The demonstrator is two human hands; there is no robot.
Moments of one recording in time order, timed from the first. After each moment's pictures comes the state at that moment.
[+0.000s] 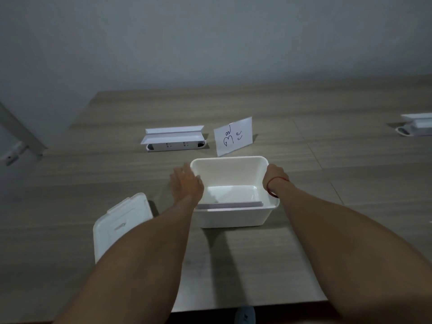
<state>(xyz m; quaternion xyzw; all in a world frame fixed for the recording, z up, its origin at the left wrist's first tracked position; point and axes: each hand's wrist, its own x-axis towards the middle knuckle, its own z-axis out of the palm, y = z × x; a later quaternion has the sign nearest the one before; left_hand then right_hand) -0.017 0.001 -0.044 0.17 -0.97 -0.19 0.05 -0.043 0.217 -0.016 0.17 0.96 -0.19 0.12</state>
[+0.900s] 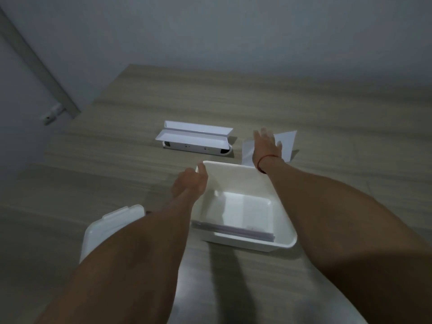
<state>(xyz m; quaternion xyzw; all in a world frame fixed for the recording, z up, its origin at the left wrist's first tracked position) -0.138 -0.033 -0.067 0.36 -0.89 -0.27 -0.05 -0.255 0.131 -0.044 -0.08 0.99 -0.09 0.06</state>
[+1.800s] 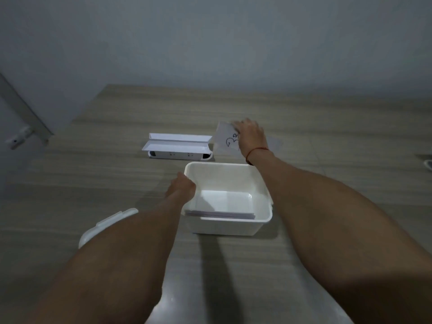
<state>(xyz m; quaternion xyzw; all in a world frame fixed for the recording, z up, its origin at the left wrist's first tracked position) -0.097 -0.023 -0.035 0.29 -0.90 -0.31 -0.09 -0.197 0.146 0.046 -0.14 0.98 -0.11 -0.13</state>
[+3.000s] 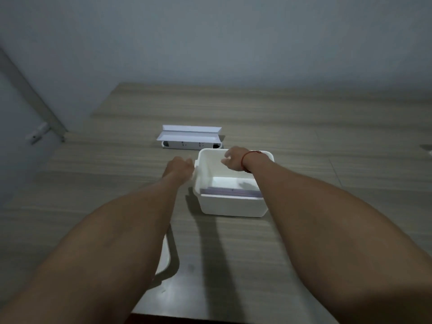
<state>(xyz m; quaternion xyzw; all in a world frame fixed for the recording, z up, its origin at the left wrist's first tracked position) -0.068 -0.065 -0.014 0.24 -0.92 -0.32 -0.04 -0.100 0.111 0.047 -0.14 0.96 -0.10 0.23</state>
